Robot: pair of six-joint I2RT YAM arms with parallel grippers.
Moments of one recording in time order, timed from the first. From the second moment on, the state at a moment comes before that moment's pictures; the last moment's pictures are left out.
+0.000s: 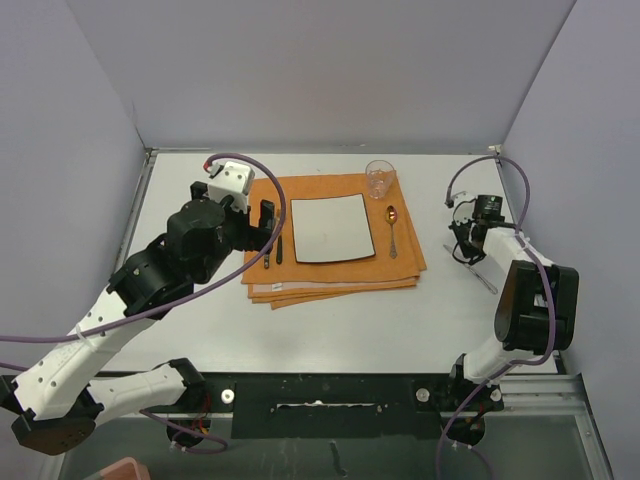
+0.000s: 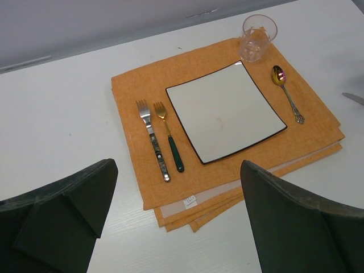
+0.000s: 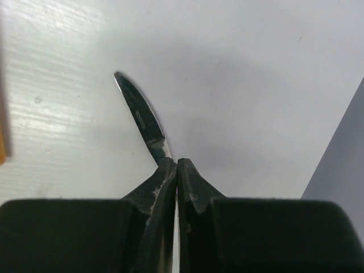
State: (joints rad) left arm -0.83 1.00 1.33 -0.65 -0.49 -0.18; right arm -0.17 1.60 0.94 -0.37 0.01 -0.53
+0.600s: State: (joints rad) left arm -0.83 1.01 1.33 -0.65 -0.49 -0.18; right arm -0.21 1.60 0.87 -0.37 0.02 -0.65
